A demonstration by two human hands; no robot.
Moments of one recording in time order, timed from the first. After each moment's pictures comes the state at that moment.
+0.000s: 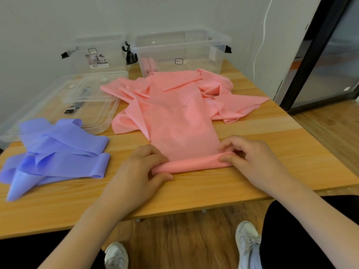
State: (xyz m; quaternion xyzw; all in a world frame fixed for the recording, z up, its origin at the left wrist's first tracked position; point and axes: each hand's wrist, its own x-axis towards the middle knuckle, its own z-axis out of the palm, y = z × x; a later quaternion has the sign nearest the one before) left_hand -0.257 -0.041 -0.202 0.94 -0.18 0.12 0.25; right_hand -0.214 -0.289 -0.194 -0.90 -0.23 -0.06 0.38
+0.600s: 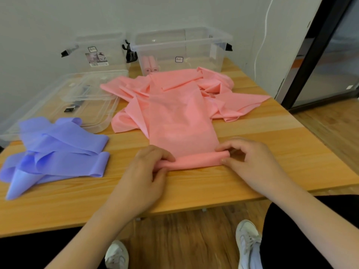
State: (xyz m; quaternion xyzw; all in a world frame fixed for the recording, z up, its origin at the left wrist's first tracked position) left_hand -0.261 -0.055 -0.208 0.93 -0.14 0.14 0.31; right_hand -0.222 -0.282 -0.191 -0.90 -0.19 -0.04 0.40
